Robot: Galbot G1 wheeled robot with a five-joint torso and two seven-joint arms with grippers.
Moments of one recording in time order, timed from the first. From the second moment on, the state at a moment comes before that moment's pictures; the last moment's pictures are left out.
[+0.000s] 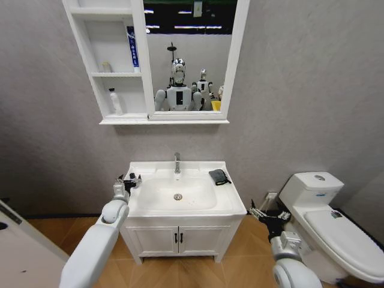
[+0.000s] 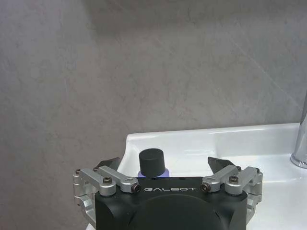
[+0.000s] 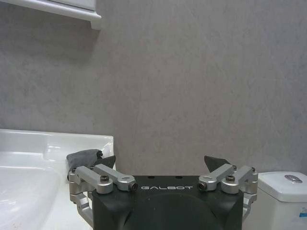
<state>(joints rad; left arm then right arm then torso) 0.91 -1.14 -0.34 -1.50 -0.40 0.25 -0.22 -1.66 1.37 0.73 2.18 0.15 -0.17 0.18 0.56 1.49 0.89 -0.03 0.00</state>
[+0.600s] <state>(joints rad) 0.81 -1.19 -0.35 -1.29 -0.34 0.23 -0.18 -1.65 1.37 0.74 2.16 0.16 -0.17 0.18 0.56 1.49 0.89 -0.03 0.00</state>
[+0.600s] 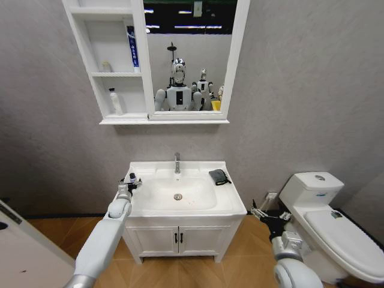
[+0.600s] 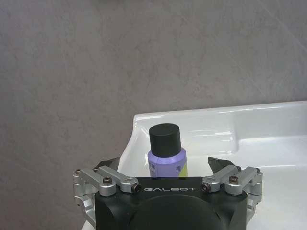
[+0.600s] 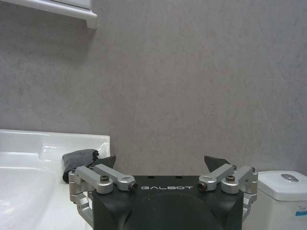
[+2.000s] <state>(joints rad) 0.72 -1.28 -0.38 -1.10 -0.31 0.11 -0.18 -1.64 1.37 0.75 2.12 0.16 -0.13 0.17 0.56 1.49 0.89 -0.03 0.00</state>
